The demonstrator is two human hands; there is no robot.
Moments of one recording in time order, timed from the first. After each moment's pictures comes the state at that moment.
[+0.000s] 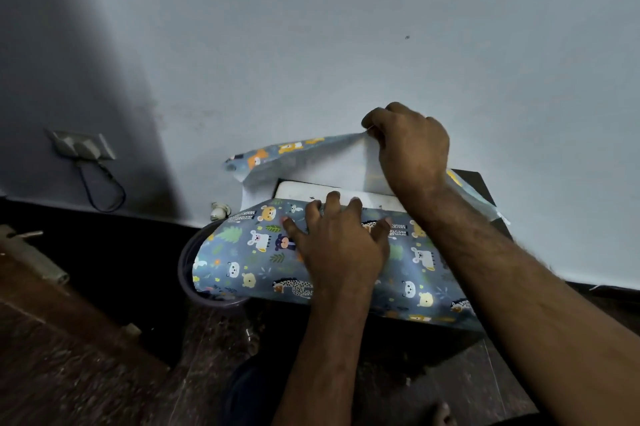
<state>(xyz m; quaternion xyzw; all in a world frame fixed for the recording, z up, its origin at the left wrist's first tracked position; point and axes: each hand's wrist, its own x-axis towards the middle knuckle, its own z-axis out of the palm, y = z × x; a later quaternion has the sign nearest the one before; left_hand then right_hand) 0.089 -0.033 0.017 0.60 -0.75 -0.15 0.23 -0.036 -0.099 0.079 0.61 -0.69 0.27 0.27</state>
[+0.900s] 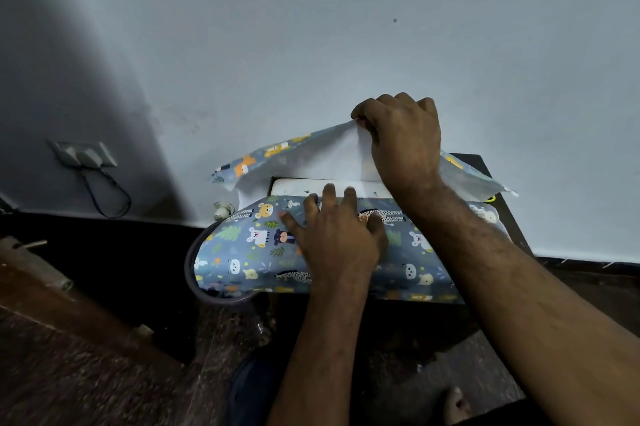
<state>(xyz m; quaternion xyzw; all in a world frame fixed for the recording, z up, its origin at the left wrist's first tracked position) 0.083 -0.033 0.015 0.60 -0.76 -0.14 0.19 -0.038 -0.090 0.071 0.61 -0.65 0.33 0.30</state>
